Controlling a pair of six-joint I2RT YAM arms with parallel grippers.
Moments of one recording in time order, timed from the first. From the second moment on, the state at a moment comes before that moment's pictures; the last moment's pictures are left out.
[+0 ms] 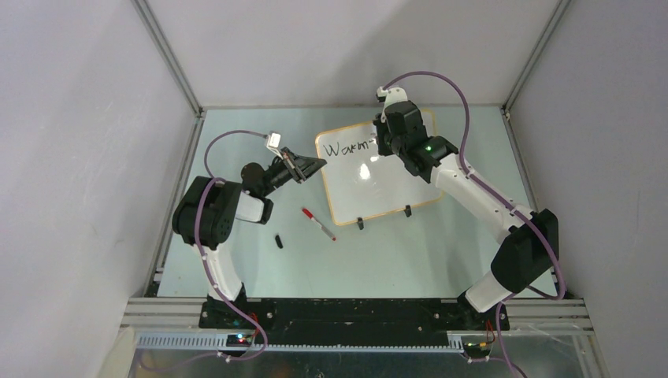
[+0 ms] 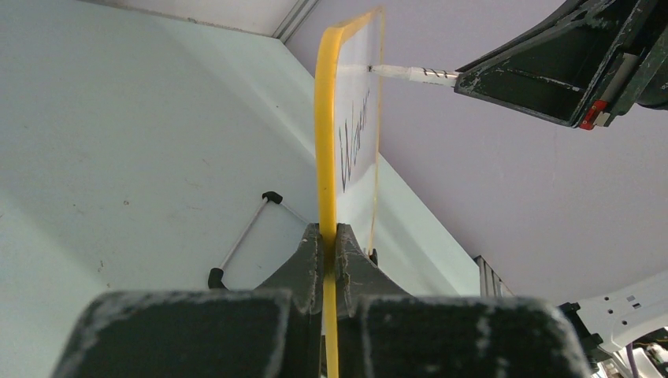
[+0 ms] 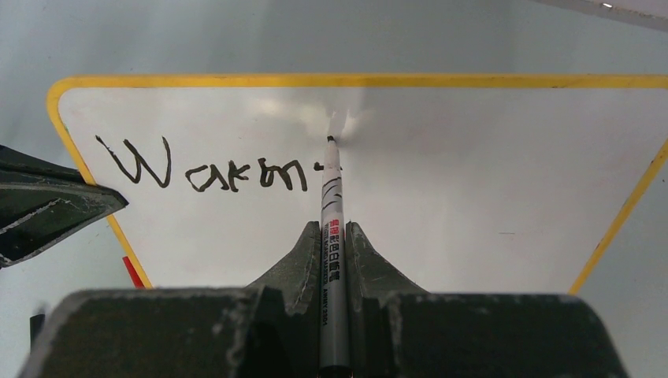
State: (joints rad) left arm -0.22 1.88 0.66 1.44 0.73 -0.88; right arm 0.58 1.57 1.46 -0.40 0.25 0.16
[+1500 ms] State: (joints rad) left arm -0.22 1.88 0.66 1.44 0.73 -0.88; right arm 0.58 1.55 1.42 -0.46 0.23 0.17
